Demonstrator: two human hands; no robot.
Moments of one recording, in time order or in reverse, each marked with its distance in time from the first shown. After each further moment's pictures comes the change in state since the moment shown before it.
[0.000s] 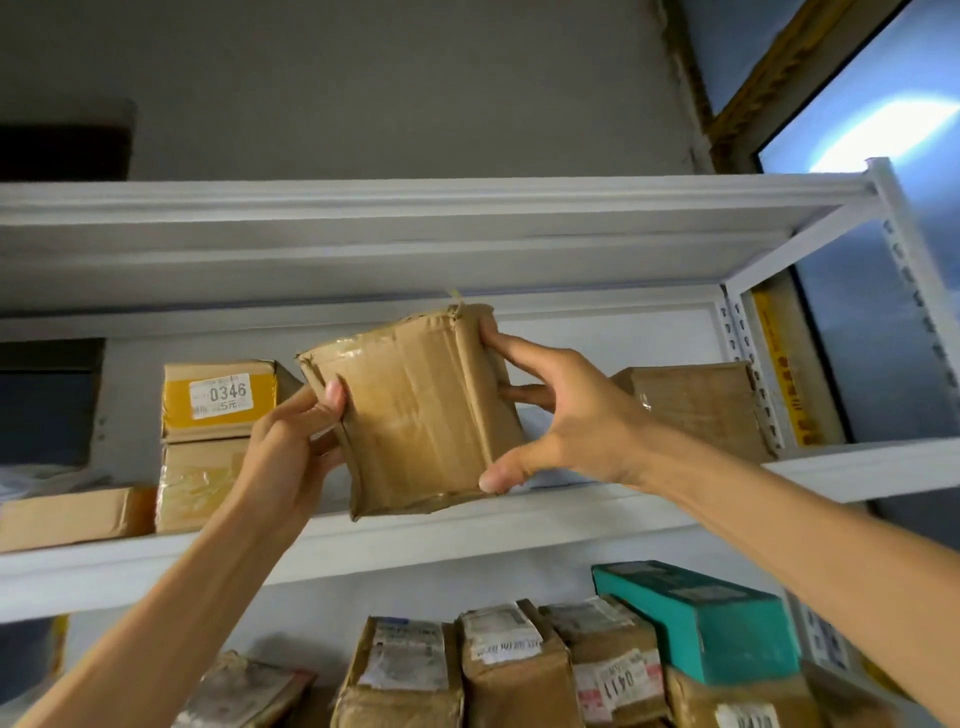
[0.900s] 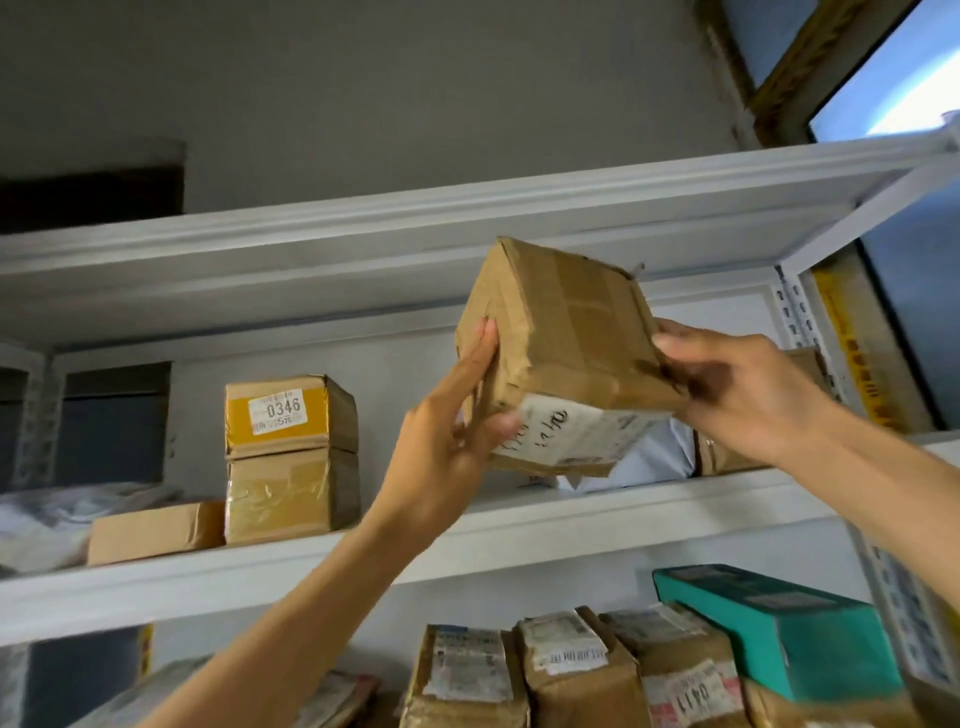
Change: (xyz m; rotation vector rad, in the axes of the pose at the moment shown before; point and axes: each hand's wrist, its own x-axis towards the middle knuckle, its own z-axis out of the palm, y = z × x) left_hand -0.006 0.002 0.055 0.532 -0.307 0.416; right_hand -0.010 0.031 -0.053 0.762 0.138 0.102
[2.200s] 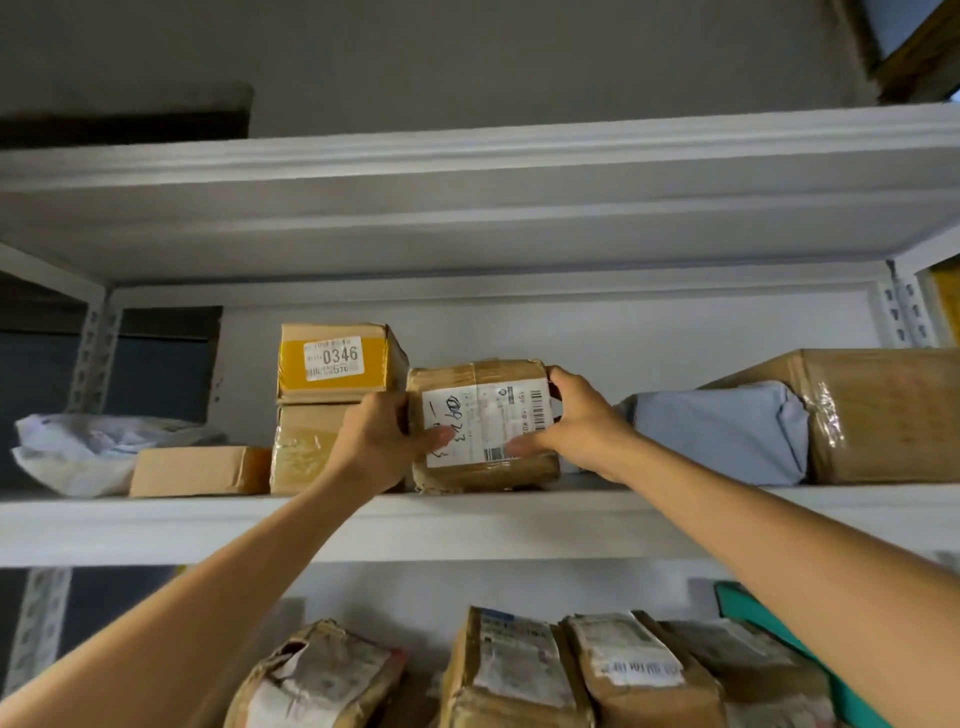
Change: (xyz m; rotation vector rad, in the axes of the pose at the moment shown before) left_hand -0.014 -0.119 -0.090 0.521 0.152 -0.497; right_hand 0.119 0.149 0.081 -0.788 0.049 0.027
